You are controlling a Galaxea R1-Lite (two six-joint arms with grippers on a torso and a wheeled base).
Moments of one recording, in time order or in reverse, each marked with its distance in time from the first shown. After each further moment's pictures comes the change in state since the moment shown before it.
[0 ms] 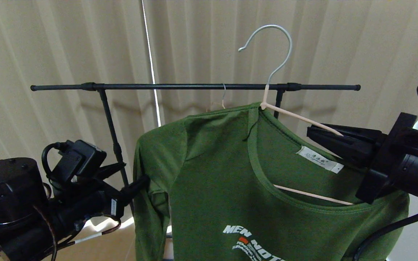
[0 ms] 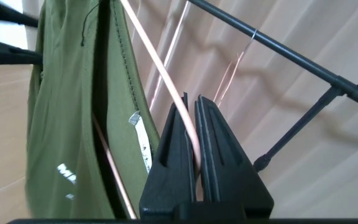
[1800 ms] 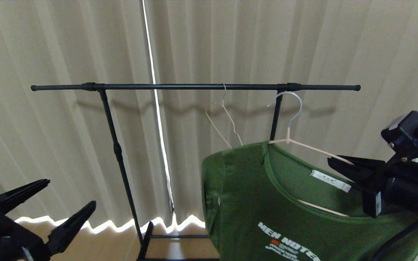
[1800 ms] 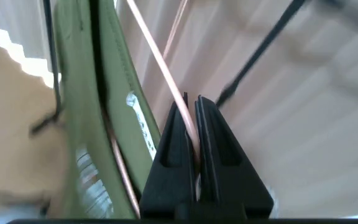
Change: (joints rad) left arm 0.146 -0.535 0.163 0.293 0.026 0.003; right arm -0.215 -0.018 0.130 0.128 -0.041 -0.005
